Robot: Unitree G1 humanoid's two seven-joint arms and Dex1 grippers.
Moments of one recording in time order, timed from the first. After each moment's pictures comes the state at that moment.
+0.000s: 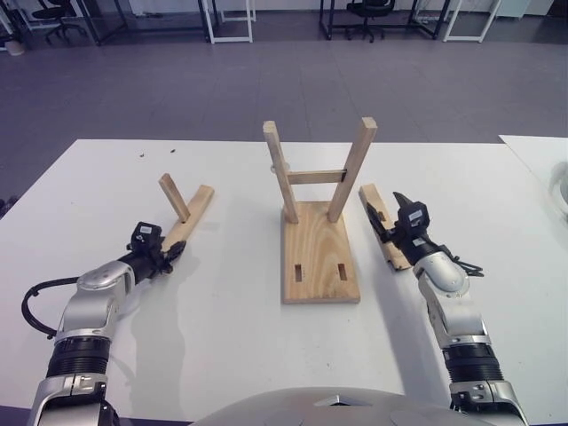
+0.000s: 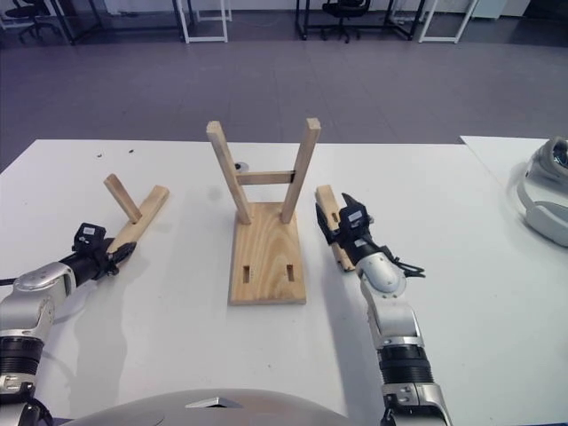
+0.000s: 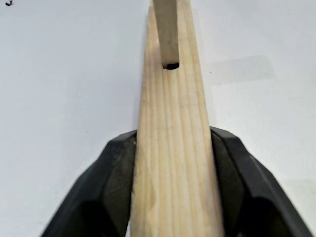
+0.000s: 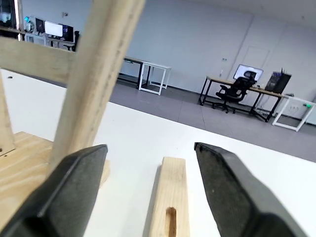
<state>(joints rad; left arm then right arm) -0.08 0.60 0.17 0.27 -0.23 0.34 -0.53 -0.08 -0.25 -0.07 0.02 0.18 0.03 0.32</state>
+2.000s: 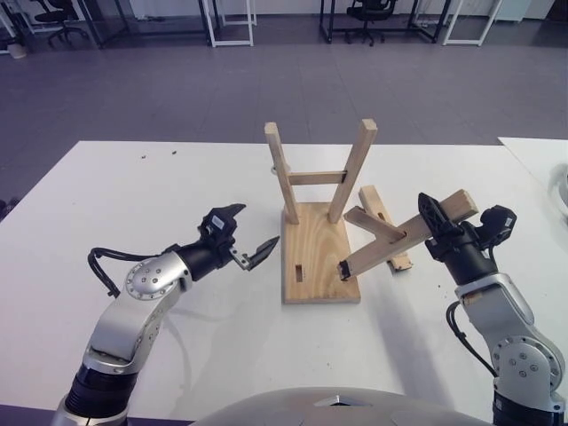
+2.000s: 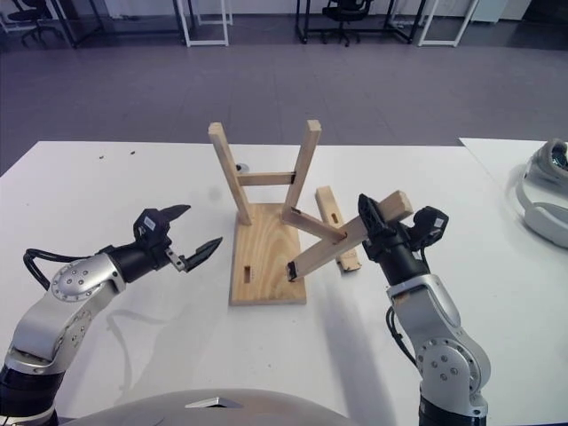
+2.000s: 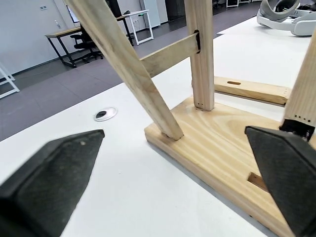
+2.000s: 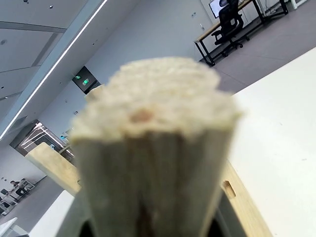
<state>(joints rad) 0.02 0.52 -0.04 -0.51 -0.35 0.47 -0.51 0.17 -0.27 -0.28 -0.62 1.06 0.52 -0.06</state>
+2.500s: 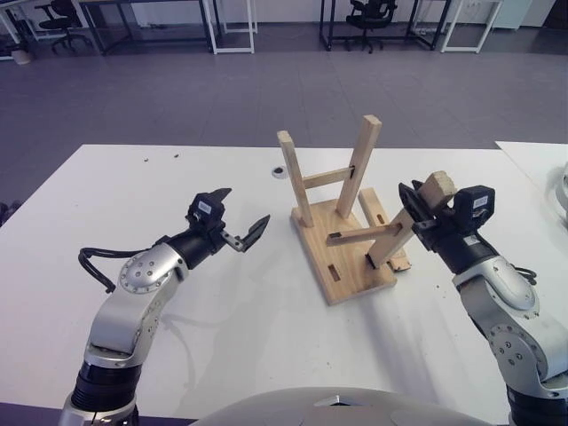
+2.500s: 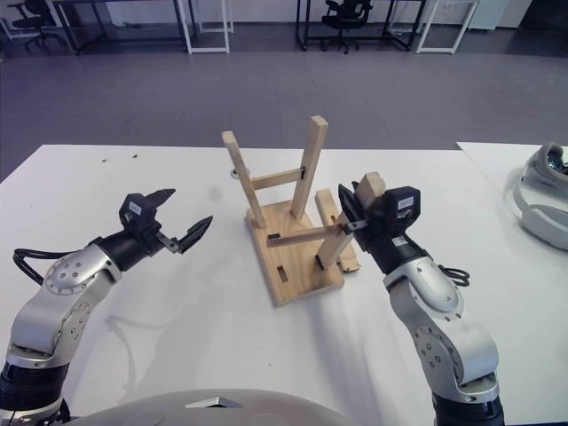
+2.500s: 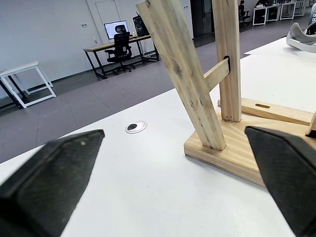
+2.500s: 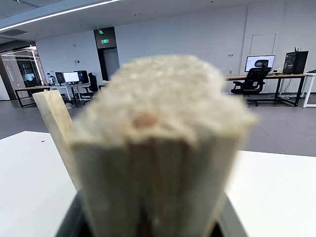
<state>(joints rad) -0.01 0.47 0.00 -0.51 -0.35 0.49 -0.46 0.08 -0.47 -0.11 -0.62 0.67 0.48 0.08</state>
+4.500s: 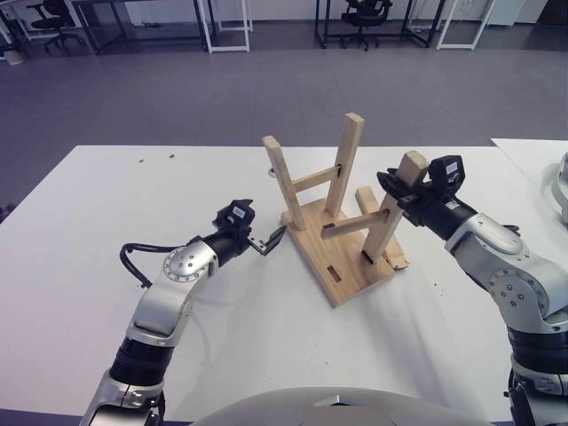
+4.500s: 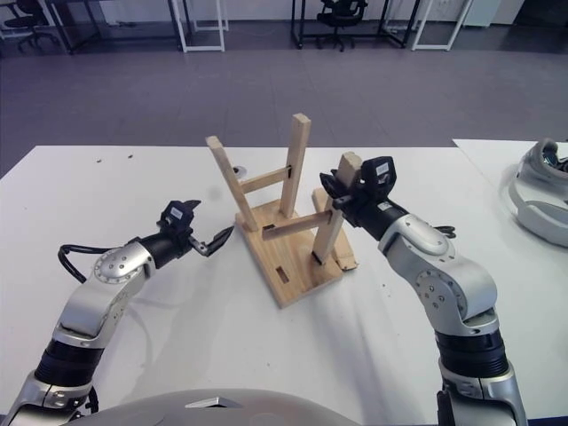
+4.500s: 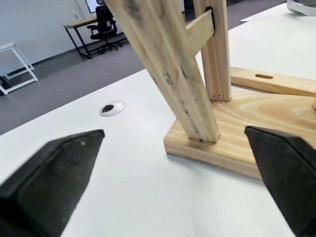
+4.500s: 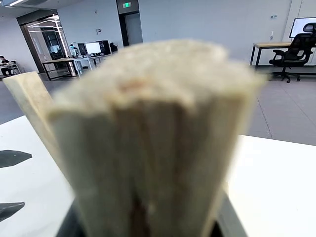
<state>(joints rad) -0.11 0.39 -0.16 -0.31 -0.18 0.47 -0.43 -0.17 -0.60 -0.06 -0.42 0.82 0.65 0.14</state>
